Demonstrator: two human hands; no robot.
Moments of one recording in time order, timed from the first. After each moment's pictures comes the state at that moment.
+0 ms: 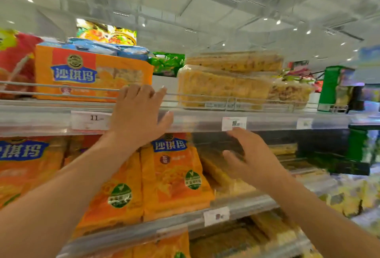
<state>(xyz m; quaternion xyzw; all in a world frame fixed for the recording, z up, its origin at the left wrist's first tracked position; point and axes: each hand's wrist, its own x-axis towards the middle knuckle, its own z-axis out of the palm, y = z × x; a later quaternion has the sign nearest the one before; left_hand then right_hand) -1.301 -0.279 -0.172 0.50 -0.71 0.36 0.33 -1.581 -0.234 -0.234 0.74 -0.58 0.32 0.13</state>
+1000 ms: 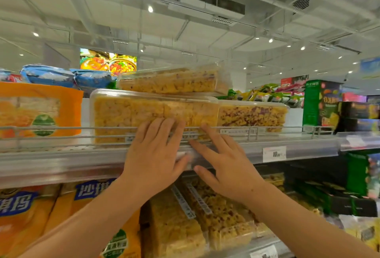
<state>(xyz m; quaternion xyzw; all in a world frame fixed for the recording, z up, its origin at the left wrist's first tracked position) -1.511 -0.334 -0.182 0.43 -0.70 0.45 0.35 -1.715 -0.326 -0.193 0.80 -0.43 0.30 0.31</state>
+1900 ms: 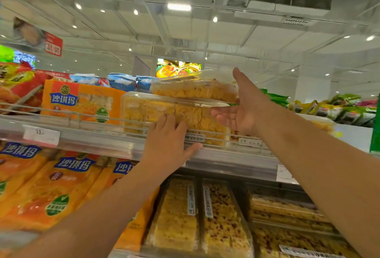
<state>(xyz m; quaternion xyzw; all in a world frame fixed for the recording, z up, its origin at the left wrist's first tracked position) -1.554 -0.313 -0.161 0.61 -0.60 0.39 0.34 -1.730 -0.329 -0.041 0.55 -0.36 0.49 -0.56</state>
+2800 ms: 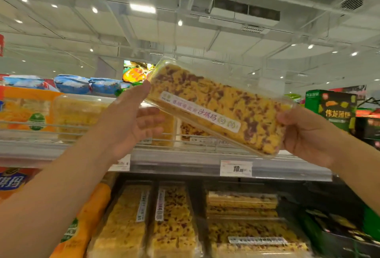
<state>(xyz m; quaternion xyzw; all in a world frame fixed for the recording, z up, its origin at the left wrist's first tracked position) -1.615 -0.282 -0.096 0.27 -0.51 -0.41 0.70 -1.951 -0.306 -0.076 0.68 -0.21 0.50 -0.50</state>
